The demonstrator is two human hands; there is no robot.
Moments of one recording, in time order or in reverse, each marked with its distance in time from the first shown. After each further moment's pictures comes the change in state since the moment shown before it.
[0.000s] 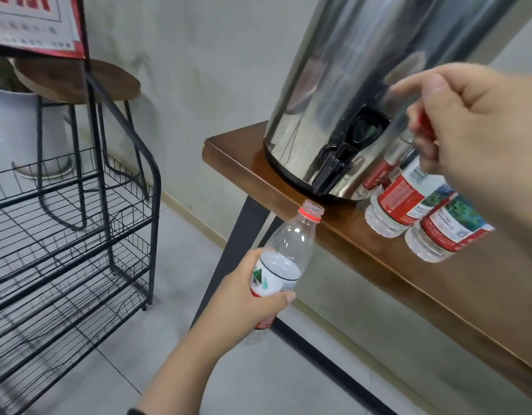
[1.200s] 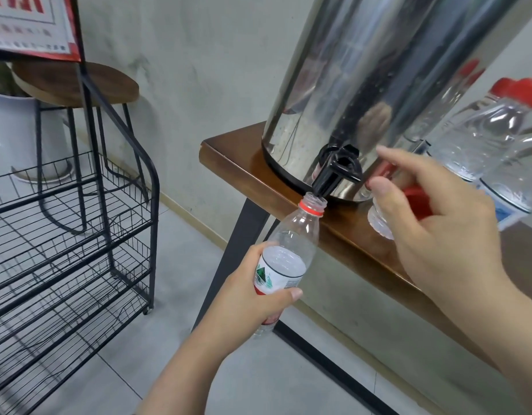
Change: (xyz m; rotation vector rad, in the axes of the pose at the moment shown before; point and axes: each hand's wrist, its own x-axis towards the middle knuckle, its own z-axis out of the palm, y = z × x) left_hand 0.008 0.005 0.003 -0.038 0.005 0.020; right_hand -0.064 0.046 0.036 -0.160 0.107 -0.174
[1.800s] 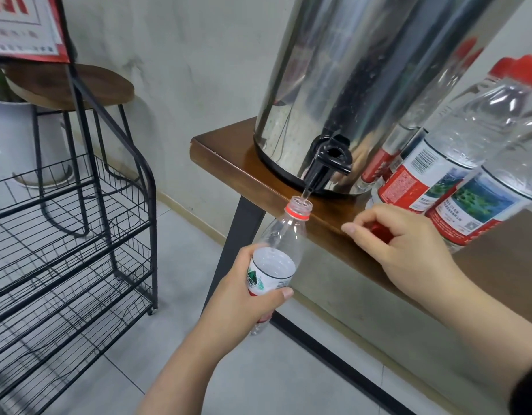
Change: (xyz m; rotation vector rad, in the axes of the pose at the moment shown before) left_hand 0.007 -0.017 0.002 0.033 0.036 -0.023; right_hand -0.020 0.060 0.023 0.058 -0.317 0.113
